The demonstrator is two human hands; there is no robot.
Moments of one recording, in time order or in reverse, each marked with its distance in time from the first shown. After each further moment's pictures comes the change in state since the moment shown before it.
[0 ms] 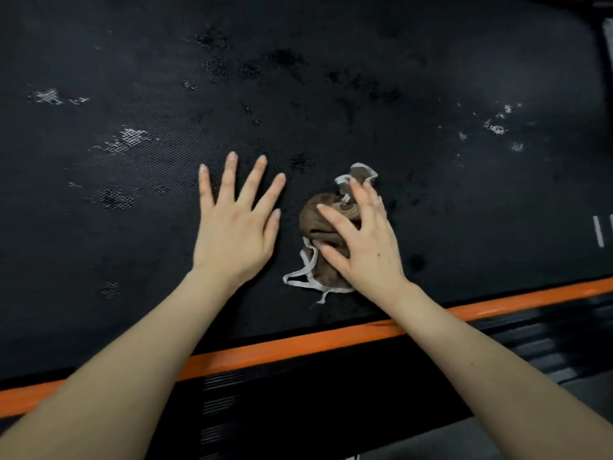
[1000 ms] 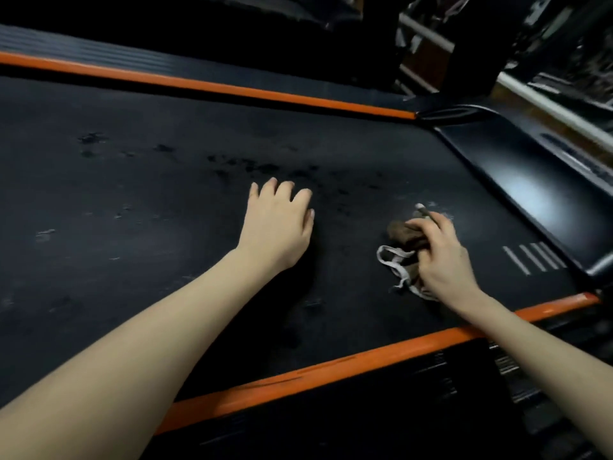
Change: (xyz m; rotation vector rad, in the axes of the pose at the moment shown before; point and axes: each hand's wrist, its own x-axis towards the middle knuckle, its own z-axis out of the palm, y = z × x) left_hand 0.109 0.190 0.024 -0.097 0.327 0.176; right_hand -0.077 0.237 -0.063 0.013 0.444 0.394
